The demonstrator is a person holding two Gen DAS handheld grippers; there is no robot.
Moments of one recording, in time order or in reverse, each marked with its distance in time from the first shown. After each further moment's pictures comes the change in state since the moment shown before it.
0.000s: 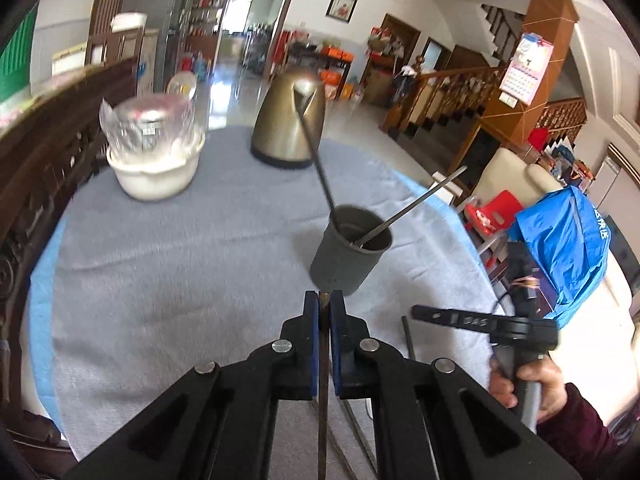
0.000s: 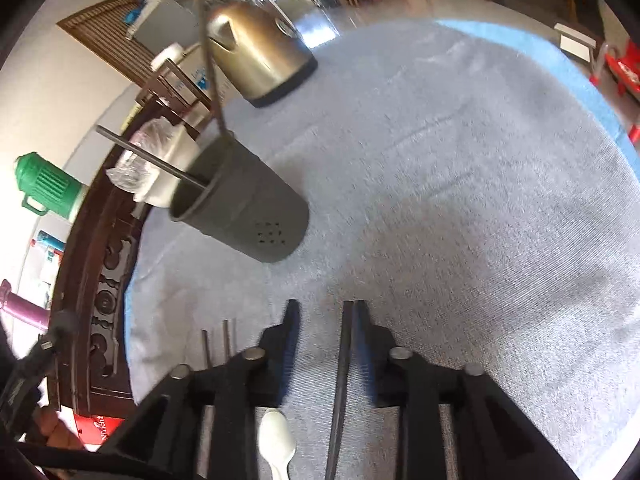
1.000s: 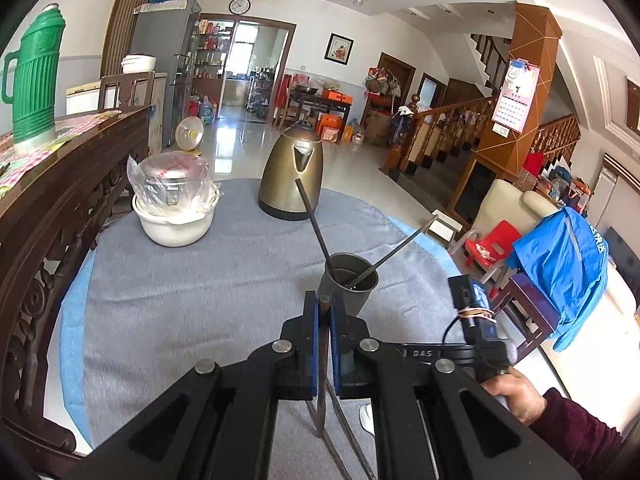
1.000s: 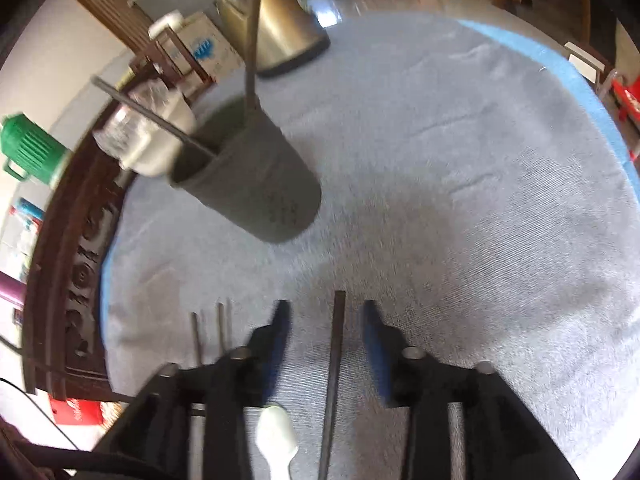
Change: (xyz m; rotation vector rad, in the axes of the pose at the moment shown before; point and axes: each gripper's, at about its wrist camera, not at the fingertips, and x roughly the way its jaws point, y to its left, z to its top) left arm -0.051 -0.008 0.003 0.013 -0.149 0.026; right arm 0.020 0.032 -0.003 -0.097 0.078 -0.094
